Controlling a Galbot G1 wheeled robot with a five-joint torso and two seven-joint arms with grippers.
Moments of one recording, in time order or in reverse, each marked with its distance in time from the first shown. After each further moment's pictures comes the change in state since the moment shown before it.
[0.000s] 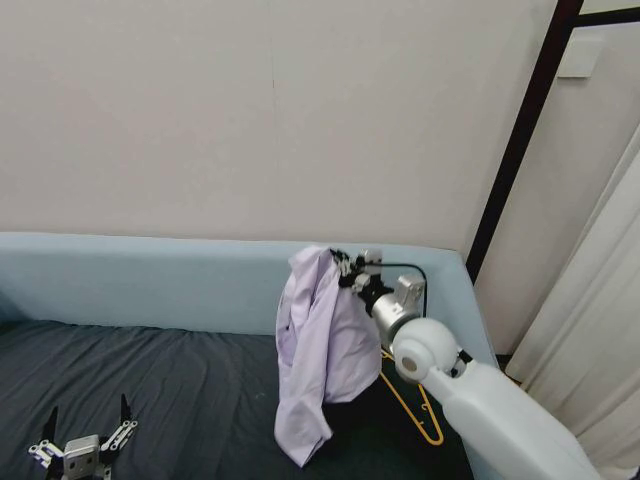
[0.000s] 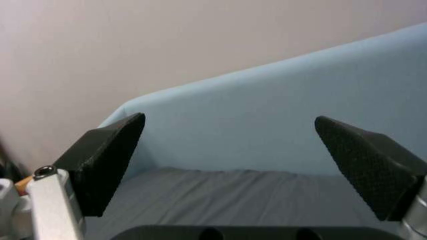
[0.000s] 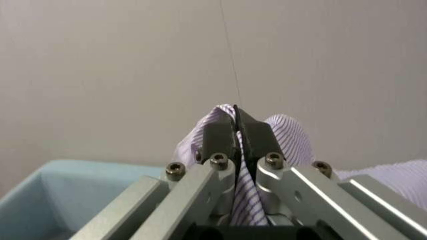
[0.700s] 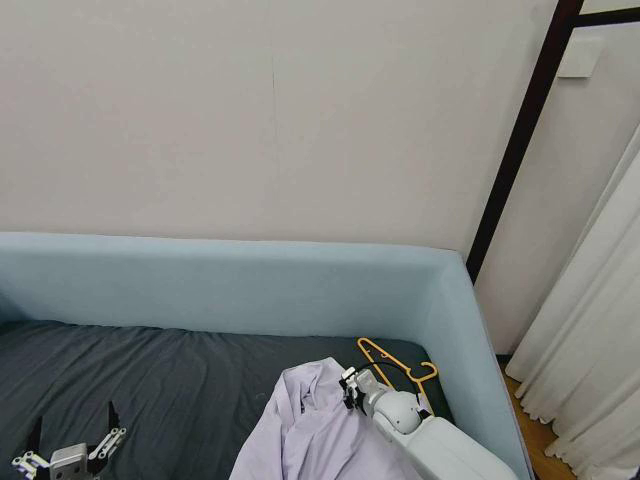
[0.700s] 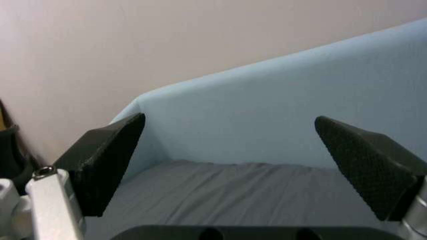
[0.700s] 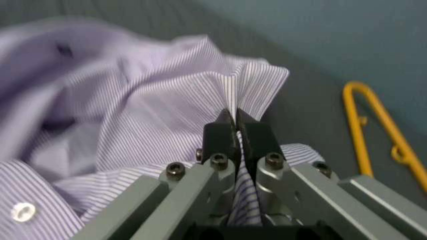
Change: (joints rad) left arm 0.017 -0.034 -0.039 -0.003 0.006 0.001 0.001; right arm -0.128 0.115 -0.216 -0.639 -0.451 -0.195 -0.323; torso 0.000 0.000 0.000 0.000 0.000
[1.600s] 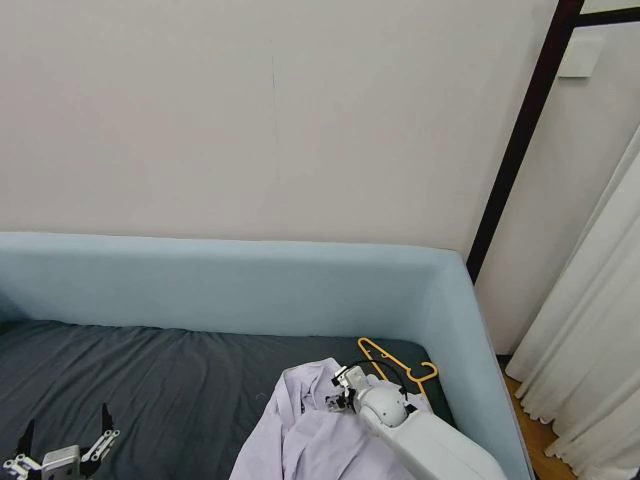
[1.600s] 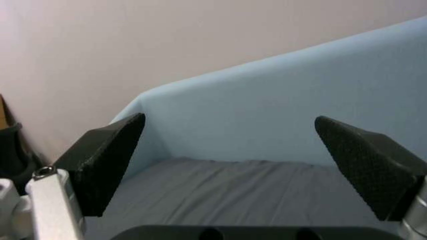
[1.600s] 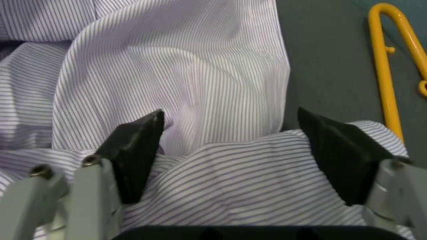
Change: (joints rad) left arm 0.009 -0.014 -0.011 -0.009 0.000 0.006 0.009; right arm 0.048 0.059 -0.046 -0.114 0.026 -0.196 0.043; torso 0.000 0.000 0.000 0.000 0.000
